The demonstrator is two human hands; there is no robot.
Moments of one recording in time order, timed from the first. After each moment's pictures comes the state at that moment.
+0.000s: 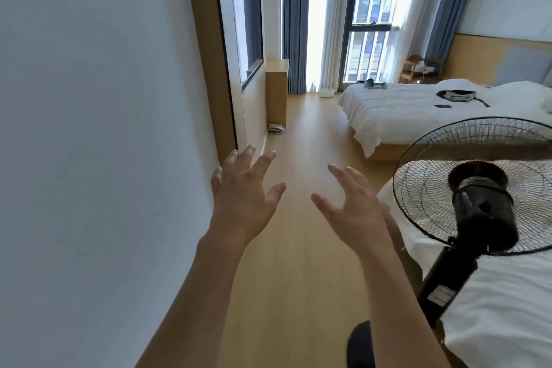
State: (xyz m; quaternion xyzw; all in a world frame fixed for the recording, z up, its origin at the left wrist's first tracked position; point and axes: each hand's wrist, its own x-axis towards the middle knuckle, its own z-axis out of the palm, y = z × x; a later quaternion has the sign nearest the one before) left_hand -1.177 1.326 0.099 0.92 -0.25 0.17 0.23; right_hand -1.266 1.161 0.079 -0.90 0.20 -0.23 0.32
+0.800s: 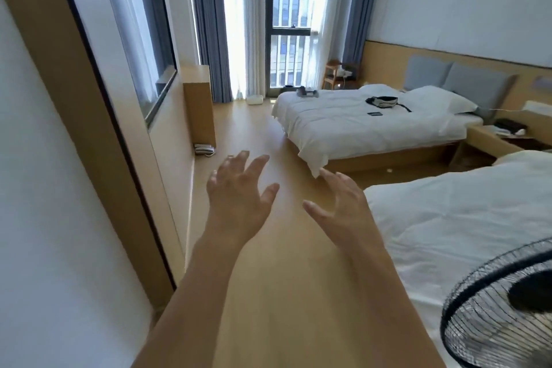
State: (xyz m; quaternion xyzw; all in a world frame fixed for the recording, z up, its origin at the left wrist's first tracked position) left_hand -0.739 1.063 0.103 0.88 -0.38 0.12 0.27; right_hand -0.869 0.932 0.087 -0.87 0.33 -0.23 0.28
